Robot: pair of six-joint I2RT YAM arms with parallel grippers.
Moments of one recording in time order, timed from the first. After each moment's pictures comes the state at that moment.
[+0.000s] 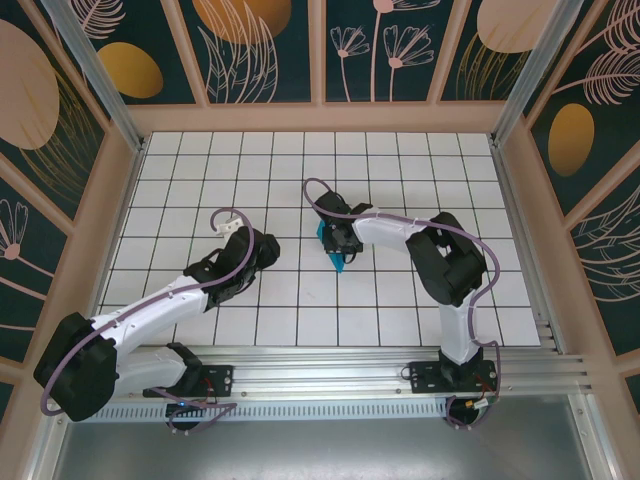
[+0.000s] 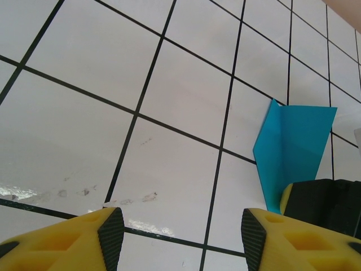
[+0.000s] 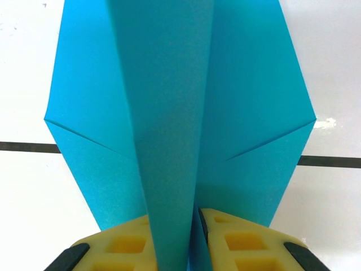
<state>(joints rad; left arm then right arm) -0.68 1.18 0.63 -0.19 -0.31 -0.97 0.73 1.99 1.31 -0.55 0.13 0.65</state>
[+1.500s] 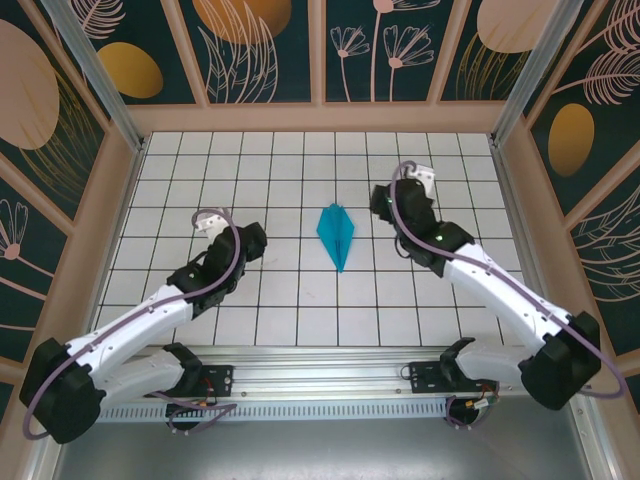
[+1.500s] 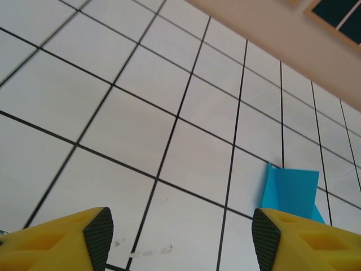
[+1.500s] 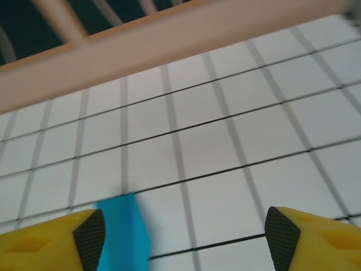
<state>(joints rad) -0.68 1.02 0.63 -0.22 -0.54 -0.90 0.60 1.17 0.96 -0.37 0.56 0.59</state>
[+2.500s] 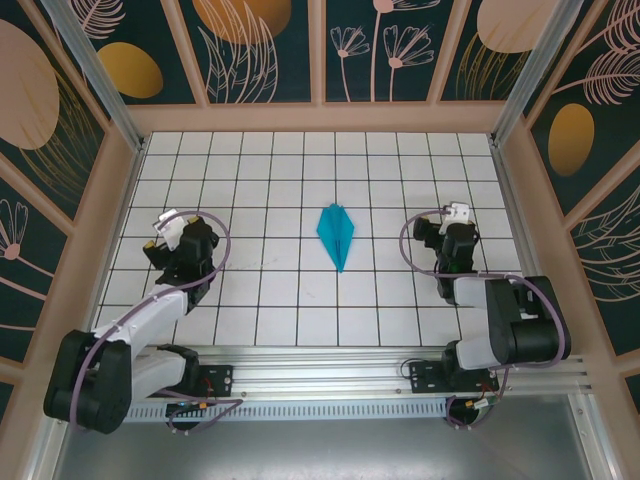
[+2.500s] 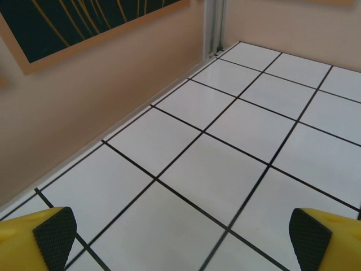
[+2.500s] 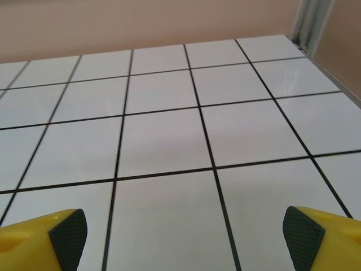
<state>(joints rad) -0.26 1.15 0.42 0.23 -0.85 -0.38 0.08 1.41 0.31 0.80 0.12 0.10</state>
